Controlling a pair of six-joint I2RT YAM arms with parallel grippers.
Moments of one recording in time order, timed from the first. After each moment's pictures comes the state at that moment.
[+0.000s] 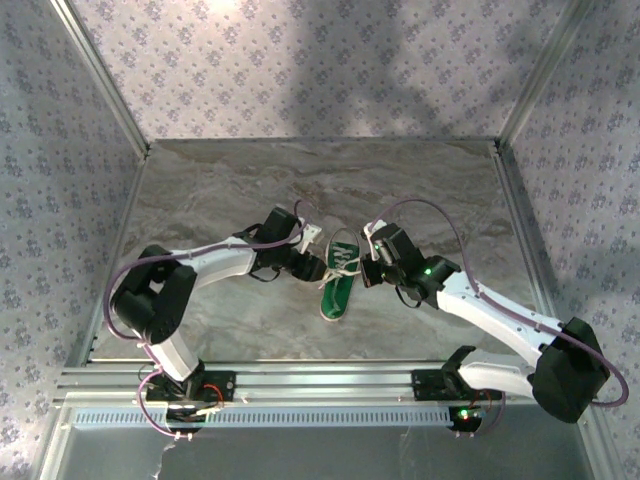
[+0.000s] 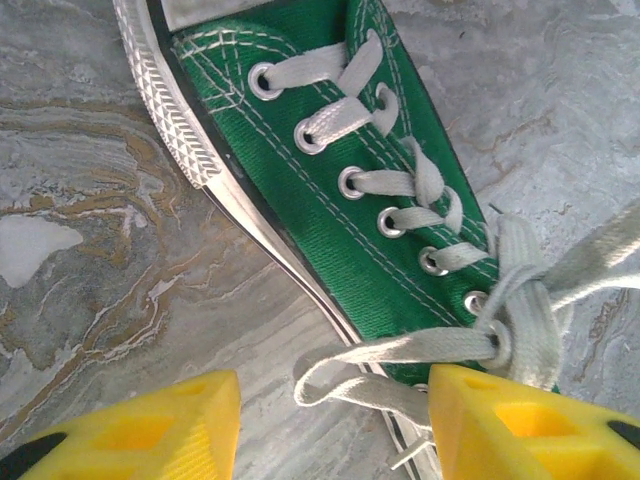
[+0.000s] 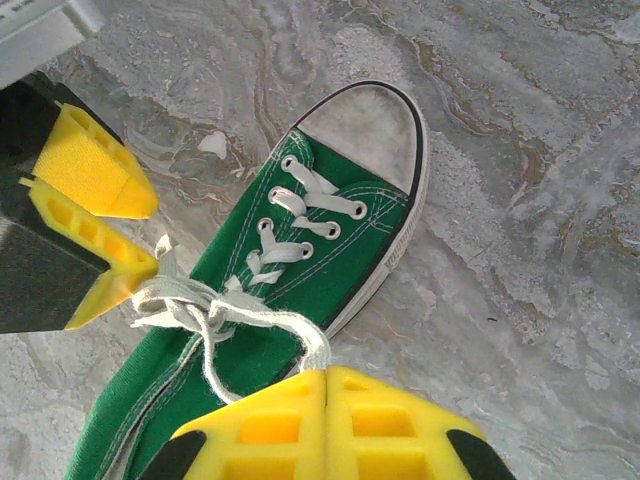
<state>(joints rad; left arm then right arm) -0.65 1.69 0.94 -0.22 0.45 -0.16 0.73 1.15 0.78 -0.44 0.12 0.27</state>
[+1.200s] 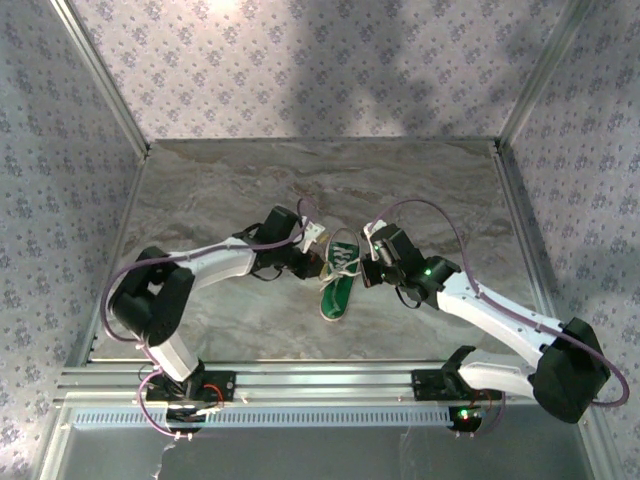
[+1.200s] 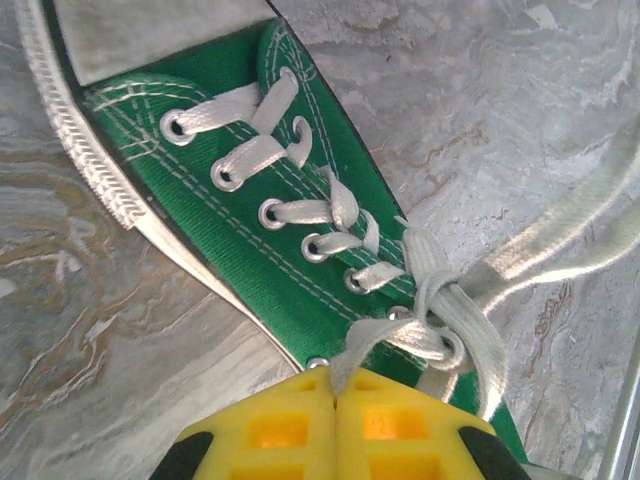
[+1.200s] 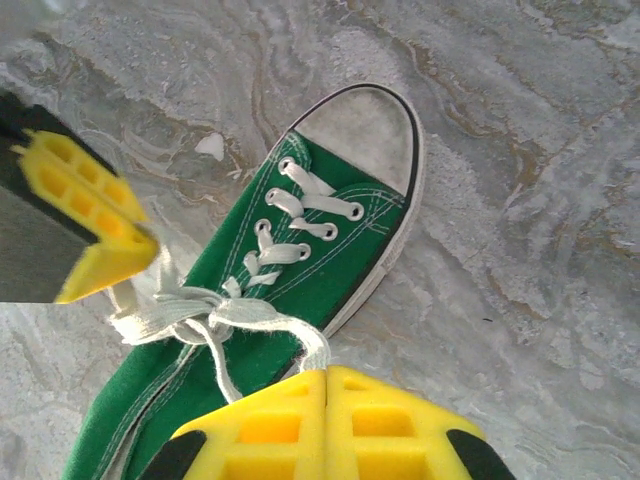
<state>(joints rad) -0.66 1.65 0.92 -0.18 0.51 -0.16 0.73 1.15 0.78 -0.44 0.14 0.27</state>
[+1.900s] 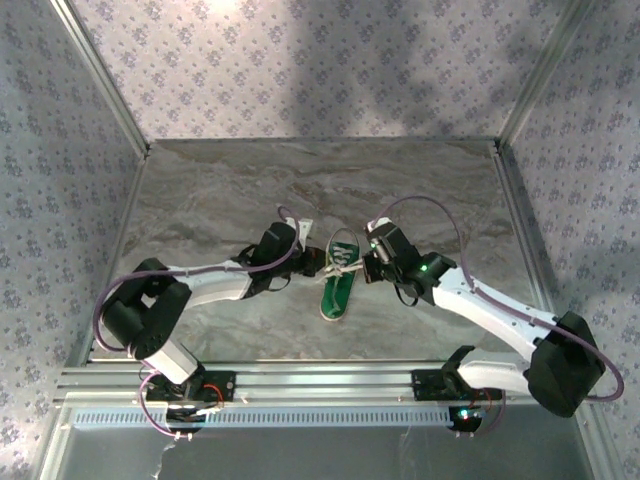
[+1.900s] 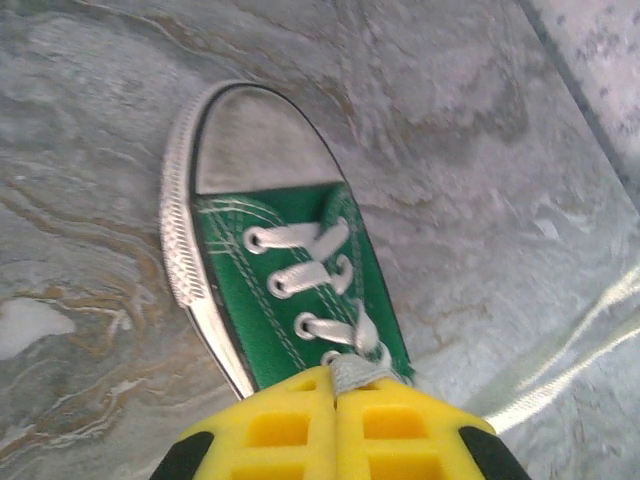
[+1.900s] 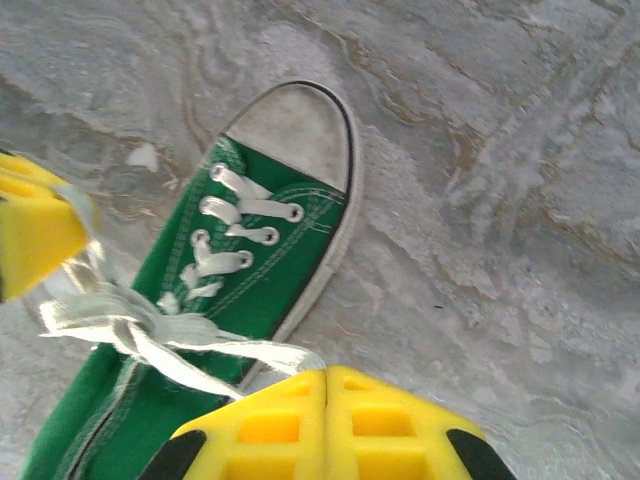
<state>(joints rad) -0.74 1.59 0.71 0.31 0.22 -0.59 0.72 1.19 0.80 -0.48 0.23 0.35</state>
